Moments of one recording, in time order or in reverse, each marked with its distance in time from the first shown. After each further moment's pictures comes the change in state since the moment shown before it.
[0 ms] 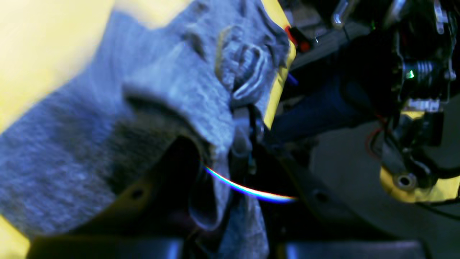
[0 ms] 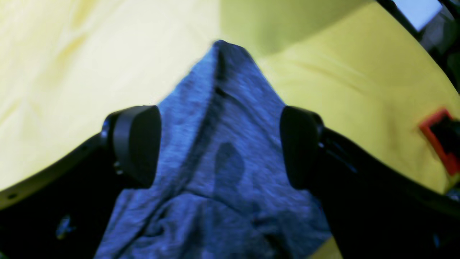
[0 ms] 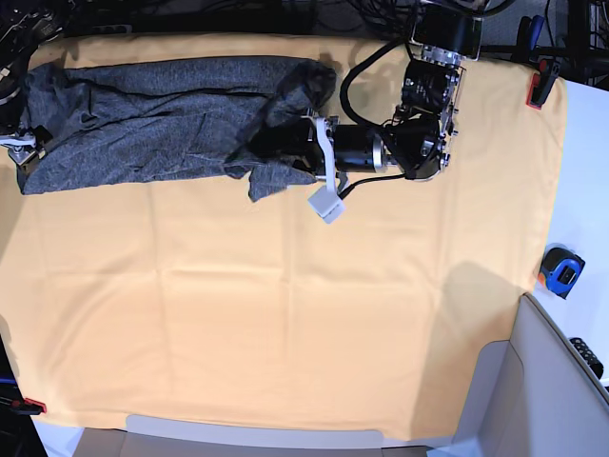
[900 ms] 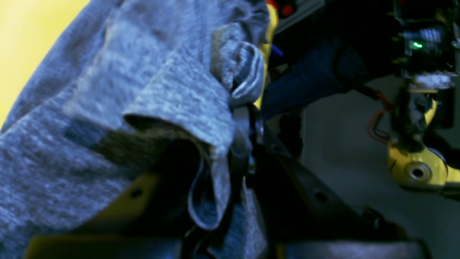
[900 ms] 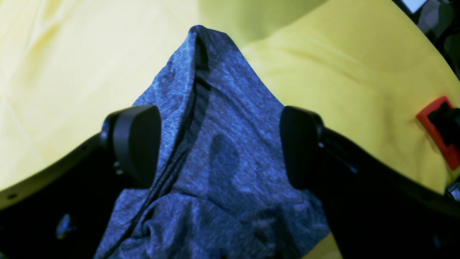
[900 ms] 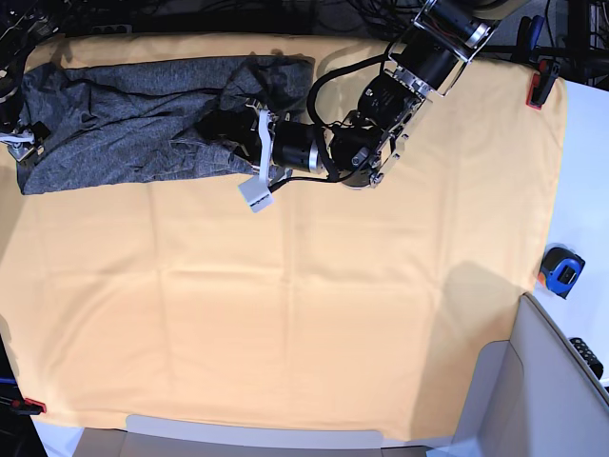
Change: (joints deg) left arm -10.0 -0.3 23.9 -9.4 0.8 0.3 -13.9; right arm -0.1 0.3 0.0 -2.2 0.2 0.0 0.2
